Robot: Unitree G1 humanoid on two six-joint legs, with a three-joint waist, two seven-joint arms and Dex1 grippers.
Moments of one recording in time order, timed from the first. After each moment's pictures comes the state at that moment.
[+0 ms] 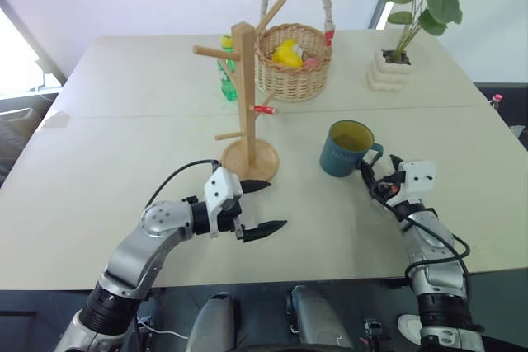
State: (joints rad) left arm -0.16 0.47 -0.22 -0.37 -0.39 0.38 -0.87; right arm -0.11 -0.30 -0.23 0.14 0.21 -0.05 0.34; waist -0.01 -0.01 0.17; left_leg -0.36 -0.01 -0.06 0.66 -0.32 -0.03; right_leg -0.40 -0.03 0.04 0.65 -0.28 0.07
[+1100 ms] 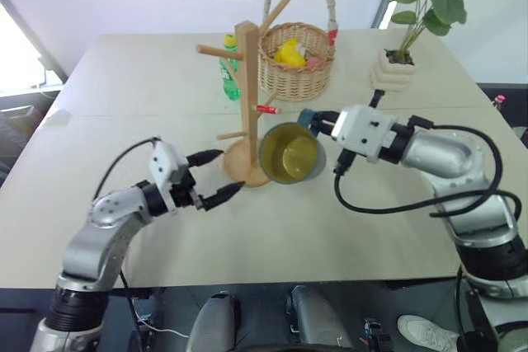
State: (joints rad) left arm -0.14 0.57 0.11 -0.35 -0.56 0.39 -0.84; right arm -0.54 -0.72 0.12 -0.43 0.01 0.32 0.78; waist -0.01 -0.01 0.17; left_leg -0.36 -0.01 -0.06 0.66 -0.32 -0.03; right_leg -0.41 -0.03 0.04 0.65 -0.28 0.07
